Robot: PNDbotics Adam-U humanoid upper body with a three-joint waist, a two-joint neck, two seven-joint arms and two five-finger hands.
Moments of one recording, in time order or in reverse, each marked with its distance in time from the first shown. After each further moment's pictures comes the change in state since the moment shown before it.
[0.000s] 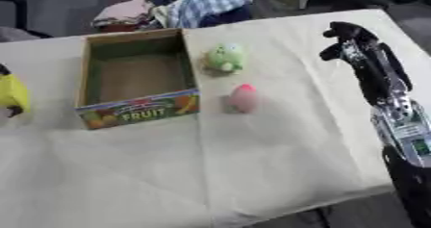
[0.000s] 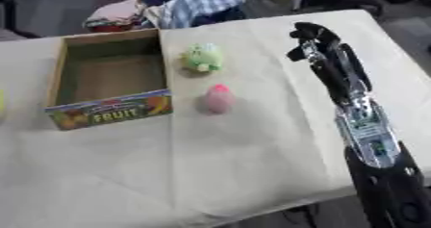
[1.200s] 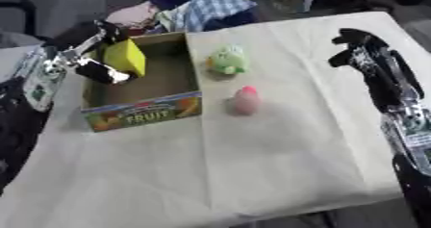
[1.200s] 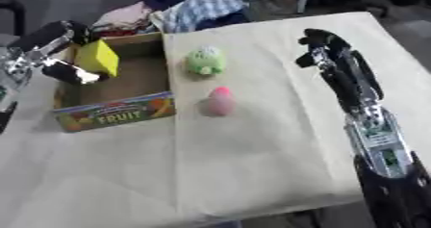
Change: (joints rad) left arm -0.125 -0.306 -0.101 -0.019 -0.049 -0.001 0.020; right arm 0.002 0.011 0.013 0.000 -0.003 0.003 0.022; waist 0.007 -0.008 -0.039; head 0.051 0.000
